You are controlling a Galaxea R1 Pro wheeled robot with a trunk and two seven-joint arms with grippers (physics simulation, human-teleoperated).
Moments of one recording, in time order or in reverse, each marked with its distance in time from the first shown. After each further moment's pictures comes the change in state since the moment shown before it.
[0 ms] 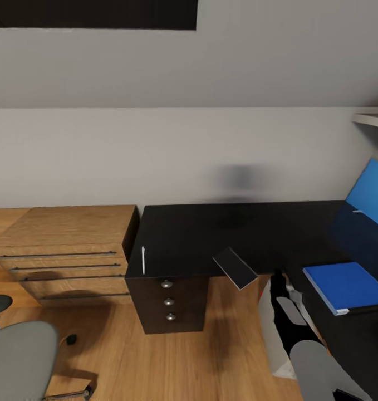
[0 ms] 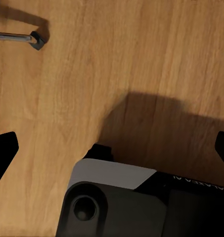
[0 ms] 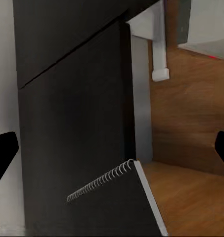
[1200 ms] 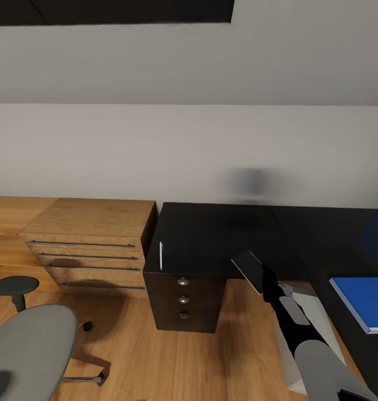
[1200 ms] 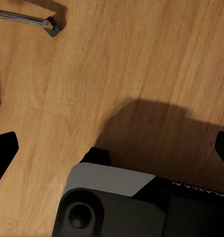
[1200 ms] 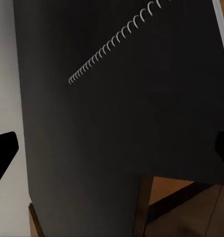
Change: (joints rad) left arm 0.000 0.000 0.002 -0.007 0.005 0.000 0.003; right arm 0.000 -0.032 0.044 0.005 0.003 0.259 0.035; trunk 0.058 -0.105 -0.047
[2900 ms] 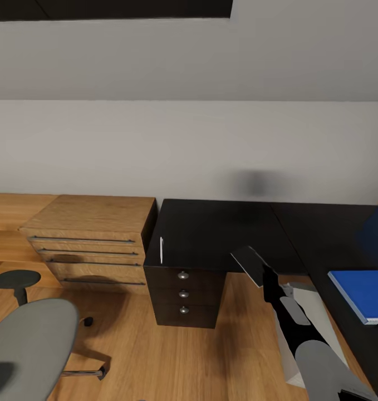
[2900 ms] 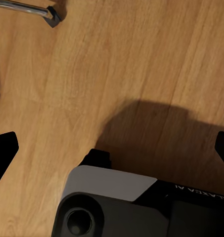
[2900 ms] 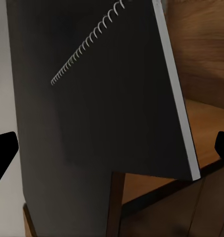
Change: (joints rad) left arm 0.000 0.001 -0.002 0.005 -0.002 0.000 0.000; right arm 0.001 -0.003 -0.002 0.000 0.001 -0.003 0.002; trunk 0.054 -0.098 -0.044
